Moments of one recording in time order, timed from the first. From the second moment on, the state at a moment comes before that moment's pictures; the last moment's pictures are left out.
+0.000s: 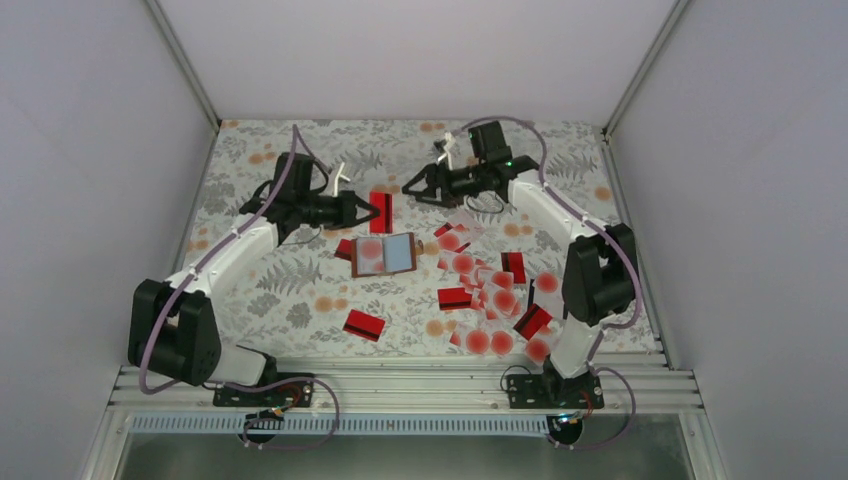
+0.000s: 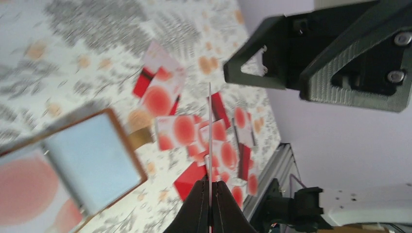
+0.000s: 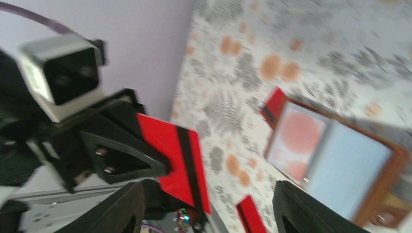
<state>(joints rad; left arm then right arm) -0.29 1.40 1.03 -0.33 0.85 -0.49 0.42 1.80 1.52 -0.51 -1.00 0.50</state>
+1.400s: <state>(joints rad) -0.27 1.67 0.92 -0.32 0.71 -0.45 0.58 2.07 1.43 -0.53 -0.72 0.53</state>
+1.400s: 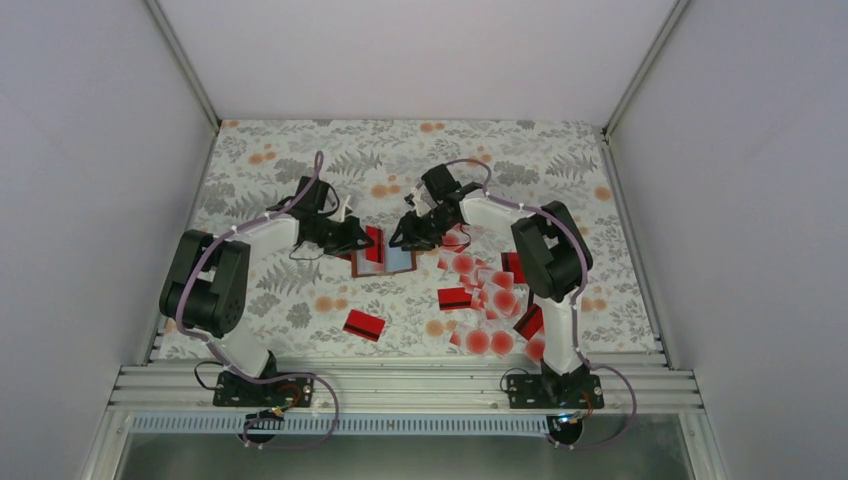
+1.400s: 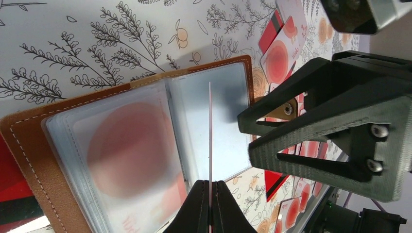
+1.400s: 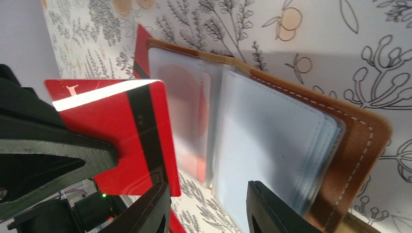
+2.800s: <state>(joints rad) -0.26 1.85 0.93 -0.25 0.81 -0.49 0.57 2.09 1.38 -0.51 -0.67 0.47</state>
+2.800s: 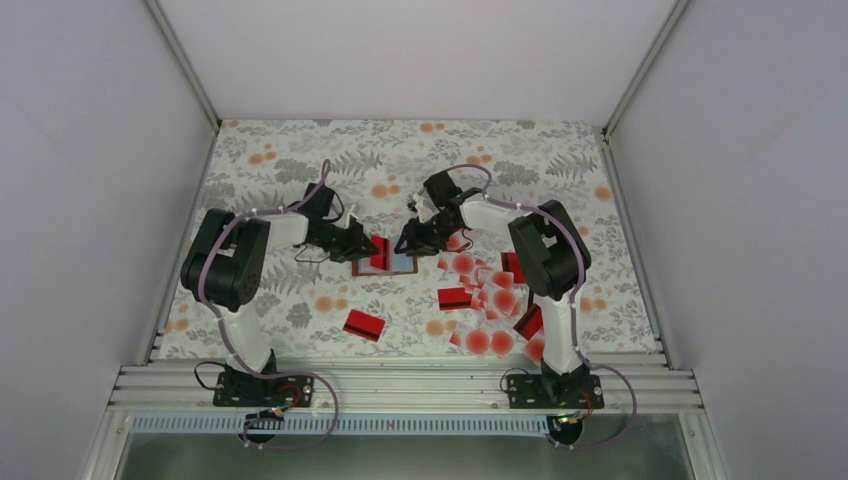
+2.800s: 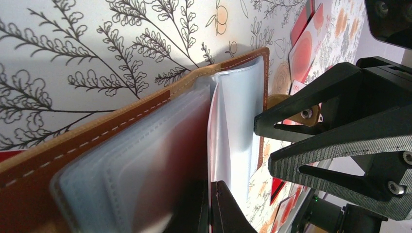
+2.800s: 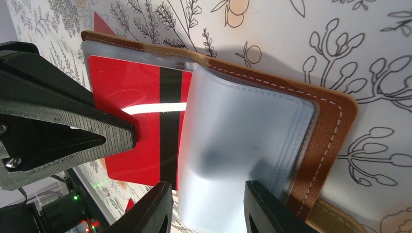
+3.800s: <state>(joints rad) -0.27 1.84 0.99 -0.46 0.82 -0.42 0.57 2.09 1.38 -0.52 -0.67 0.45</state>
